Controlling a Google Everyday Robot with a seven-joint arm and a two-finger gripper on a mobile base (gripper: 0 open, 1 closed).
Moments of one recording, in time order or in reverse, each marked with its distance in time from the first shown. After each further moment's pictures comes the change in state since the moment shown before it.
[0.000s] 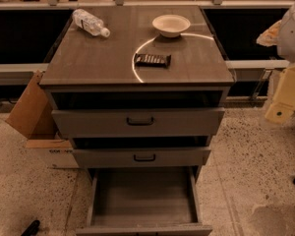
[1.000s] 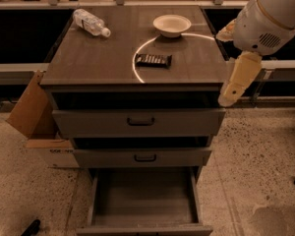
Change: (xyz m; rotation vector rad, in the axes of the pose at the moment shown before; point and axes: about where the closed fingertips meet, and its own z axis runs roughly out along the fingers) arm -0.053 -0.051 0.054 -0.055 -0.164 -0.073
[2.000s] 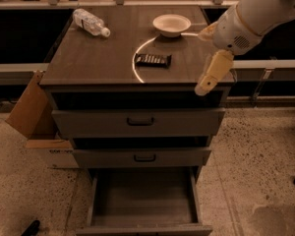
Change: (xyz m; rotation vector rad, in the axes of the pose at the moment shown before) arm -0.027 -0.048 0.053 -0.018 -0.190 0.017
